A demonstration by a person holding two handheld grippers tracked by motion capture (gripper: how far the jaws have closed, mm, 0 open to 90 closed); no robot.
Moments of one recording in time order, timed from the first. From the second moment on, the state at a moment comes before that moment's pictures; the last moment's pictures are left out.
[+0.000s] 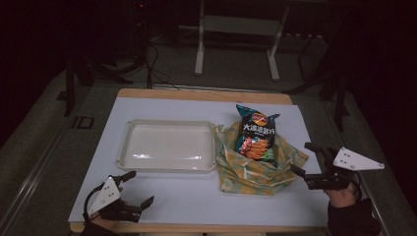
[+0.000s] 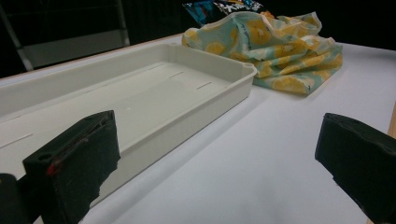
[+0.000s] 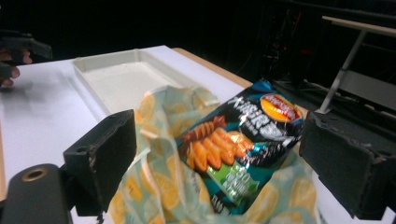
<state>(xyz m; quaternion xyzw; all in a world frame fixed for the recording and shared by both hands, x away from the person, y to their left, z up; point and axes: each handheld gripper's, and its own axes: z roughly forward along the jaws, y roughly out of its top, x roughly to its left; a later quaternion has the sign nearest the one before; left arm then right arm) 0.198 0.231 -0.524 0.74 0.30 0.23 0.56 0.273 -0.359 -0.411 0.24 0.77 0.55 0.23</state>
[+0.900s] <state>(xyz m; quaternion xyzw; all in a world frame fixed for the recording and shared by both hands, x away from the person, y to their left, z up) 0.198 0.229 -0.524 0.74 0.29 0.23 0.56 0.341 -0.337 -0.388 0.26 0.76 0.53 0.26</state>
